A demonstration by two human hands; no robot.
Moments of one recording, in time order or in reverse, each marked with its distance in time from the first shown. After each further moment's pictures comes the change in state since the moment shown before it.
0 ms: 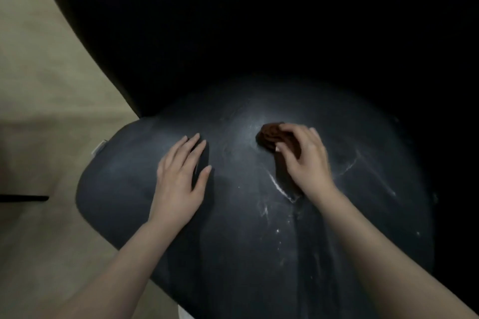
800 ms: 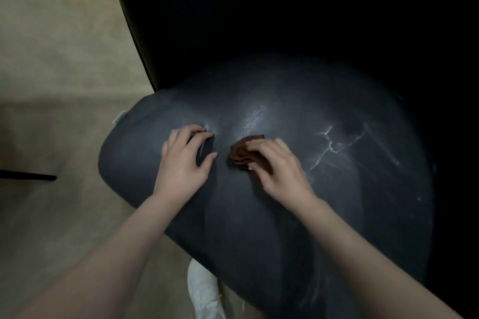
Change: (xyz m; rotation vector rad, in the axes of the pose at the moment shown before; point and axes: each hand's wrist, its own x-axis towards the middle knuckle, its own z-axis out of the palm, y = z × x) left_hand -0.024 -0.032 -0.007 -0.008 0.098 0.069; right_hand -0.069 -0.061 0.037 0.018 -0.190 -0.209
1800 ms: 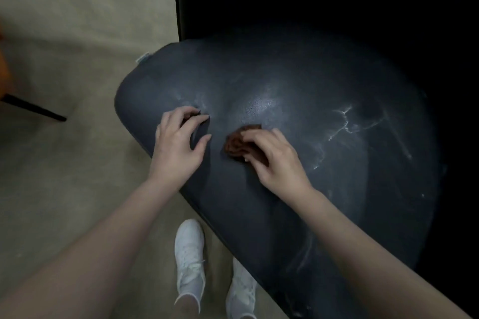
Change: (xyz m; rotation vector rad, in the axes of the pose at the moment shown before) left_hand -0.073 -0.007 0.001 -0.031 0.163 -0.139; right_hand -0.037 -0.019 0.018 0.013 -0.126 -0.168
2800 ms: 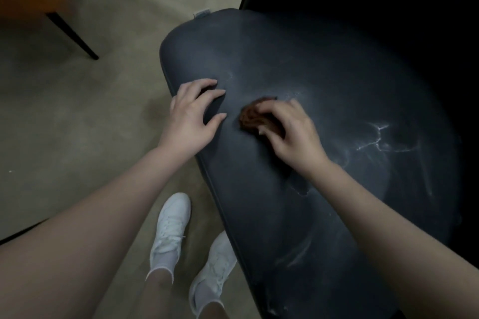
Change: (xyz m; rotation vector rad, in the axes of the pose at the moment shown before) left_hand -0.038 -0.019 0.004 -0.043 0.127 -0.116; right_hand 0.034 0.003 0.003 -0.088 -0.159 -0.286
